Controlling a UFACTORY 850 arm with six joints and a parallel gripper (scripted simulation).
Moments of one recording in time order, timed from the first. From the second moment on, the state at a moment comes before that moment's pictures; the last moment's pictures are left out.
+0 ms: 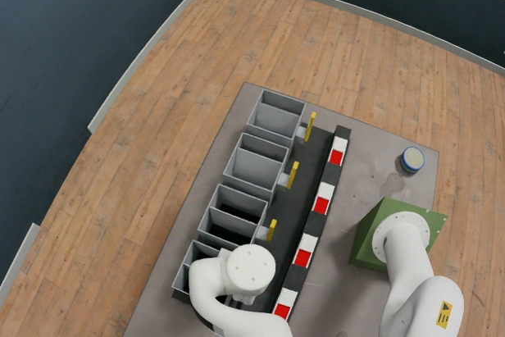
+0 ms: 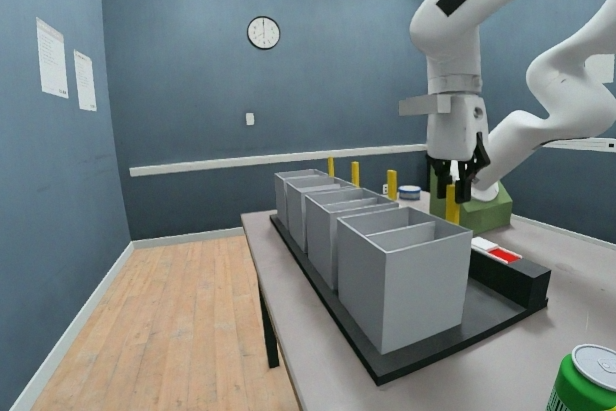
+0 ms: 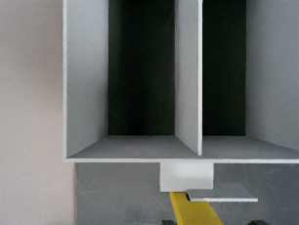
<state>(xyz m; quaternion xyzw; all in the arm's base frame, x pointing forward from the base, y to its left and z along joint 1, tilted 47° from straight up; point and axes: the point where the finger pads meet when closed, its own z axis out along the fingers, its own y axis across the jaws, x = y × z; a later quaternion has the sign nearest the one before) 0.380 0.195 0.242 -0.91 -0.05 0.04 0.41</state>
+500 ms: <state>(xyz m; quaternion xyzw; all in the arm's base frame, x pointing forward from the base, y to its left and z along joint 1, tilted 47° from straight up) 0.377 0.209 0.229 -0.91 -0.05 0.04 0.41</state>
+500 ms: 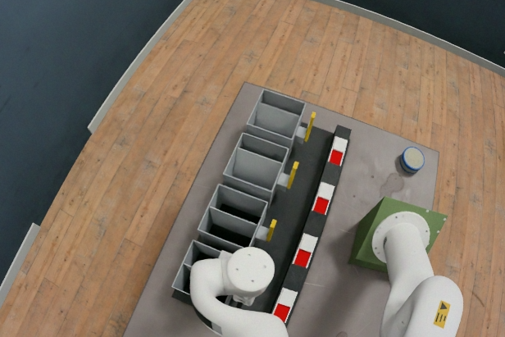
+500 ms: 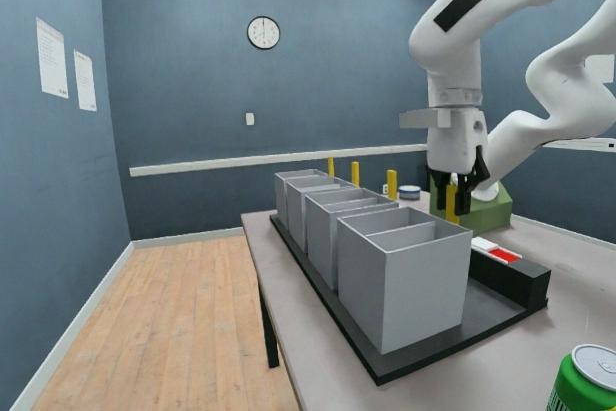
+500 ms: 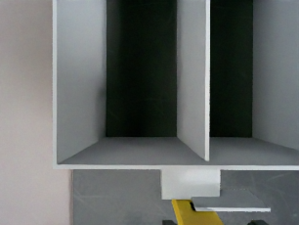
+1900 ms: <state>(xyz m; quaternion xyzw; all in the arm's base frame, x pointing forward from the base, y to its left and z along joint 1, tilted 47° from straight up) 0.377 0.212 0.227 -0.91 -0.05 0.04 0.41</state>
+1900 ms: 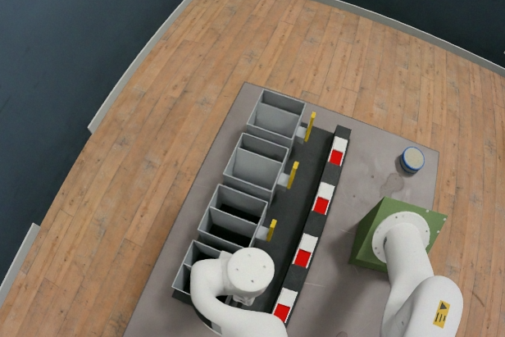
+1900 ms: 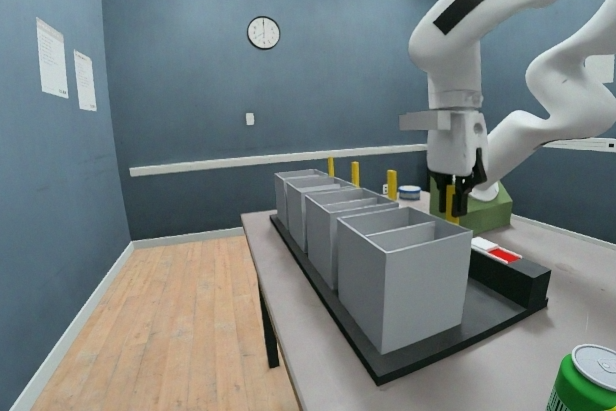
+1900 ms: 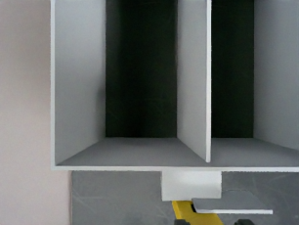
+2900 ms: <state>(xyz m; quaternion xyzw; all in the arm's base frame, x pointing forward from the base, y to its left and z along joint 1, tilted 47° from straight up) 0.377 0.211 0.226 -0.91 -0.05 0.04 0.42</state>
